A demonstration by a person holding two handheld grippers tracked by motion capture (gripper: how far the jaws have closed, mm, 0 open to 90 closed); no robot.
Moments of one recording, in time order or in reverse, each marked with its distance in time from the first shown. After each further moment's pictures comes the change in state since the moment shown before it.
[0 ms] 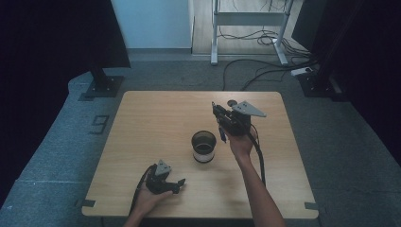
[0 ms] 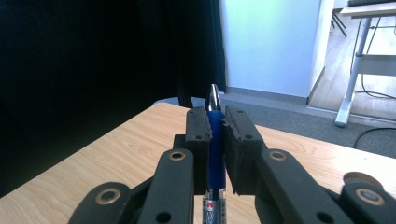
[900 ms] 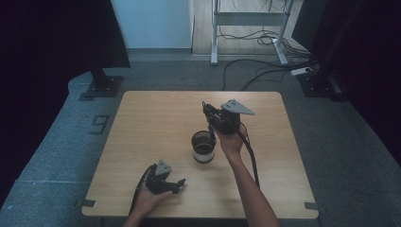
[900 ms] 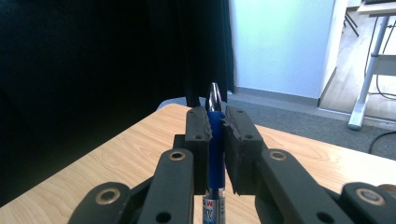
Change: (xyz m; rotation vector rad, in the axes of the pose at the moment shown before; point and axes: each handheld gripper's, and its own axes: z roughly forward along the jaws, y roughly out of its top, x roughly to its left) left arm 0.000 0.000 0.000 0.002 -0.007 0.004; right arm 0.019 0.000 0.023 0.003 0.029 0.001
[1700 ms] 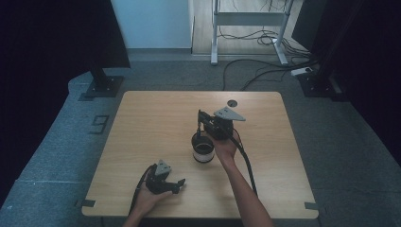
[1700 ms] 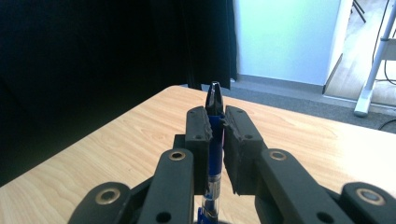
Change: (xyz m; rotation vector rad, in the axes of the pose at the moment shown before) left arm 0.000 0.000 0.000 0.002 -0.002 0.001; right arm 0.007 -0.031 0.016 0.048 0.005 0.001
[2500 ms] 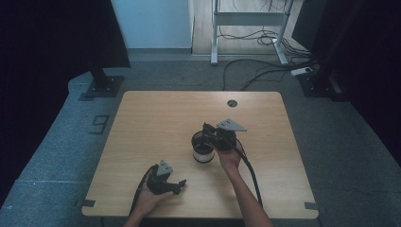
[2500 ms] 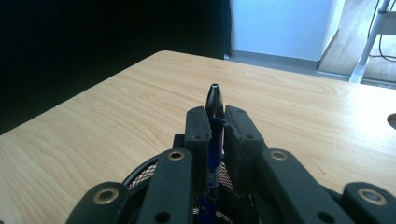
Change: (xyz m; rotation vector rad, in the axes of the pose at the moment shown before) left arm -0.003 0.000 0.003 0.010 -0.002 0.008; right arm -0.012 -0.044 -0.006 0.091 -0.027 -0.013
